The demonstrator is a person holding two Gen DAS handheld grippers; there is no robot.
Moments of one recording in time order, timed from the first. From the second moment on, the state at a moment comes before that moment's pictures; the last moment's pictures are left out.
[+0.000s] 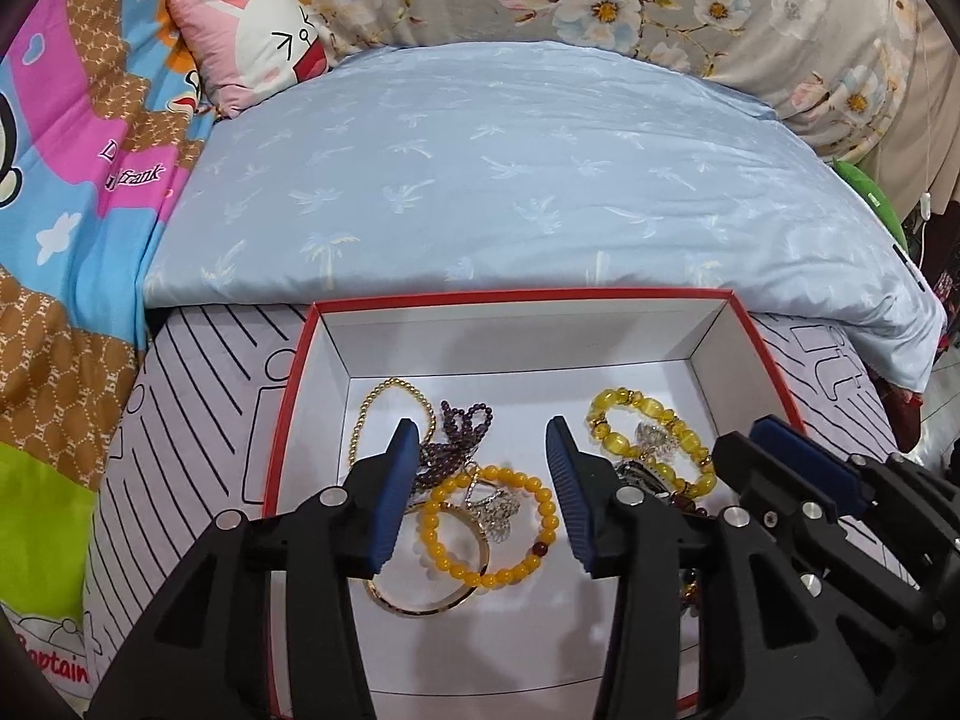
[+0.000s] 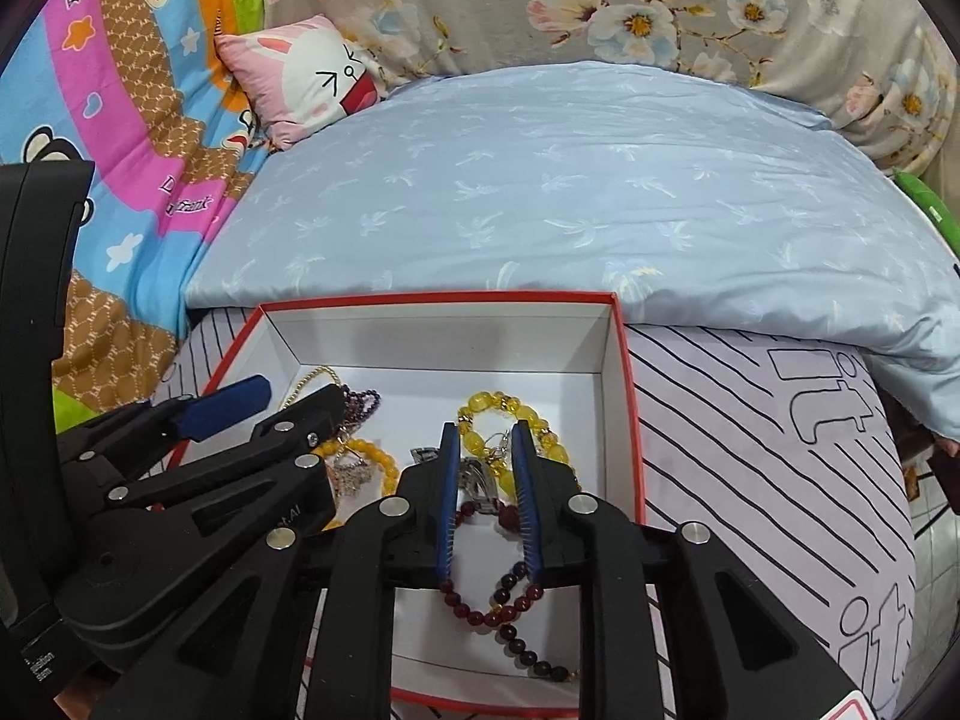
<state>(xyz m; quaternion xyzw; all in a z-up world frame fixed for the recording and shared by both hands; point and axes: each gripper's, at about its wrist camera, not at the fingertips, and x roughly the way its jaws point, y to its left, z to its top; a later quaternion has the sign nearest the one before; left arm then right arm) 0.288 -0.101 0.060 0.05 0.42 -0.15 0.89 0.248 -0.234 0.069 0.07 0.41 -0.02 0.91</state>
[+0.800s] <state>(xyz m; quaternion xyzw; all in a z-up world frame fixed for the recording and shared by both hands) 0.234 -0.063 0.069 0.00 0.44 -0.11 0.89 0.182 -0.237 0.082 0.09 0.39 -0.07 0.91</state>
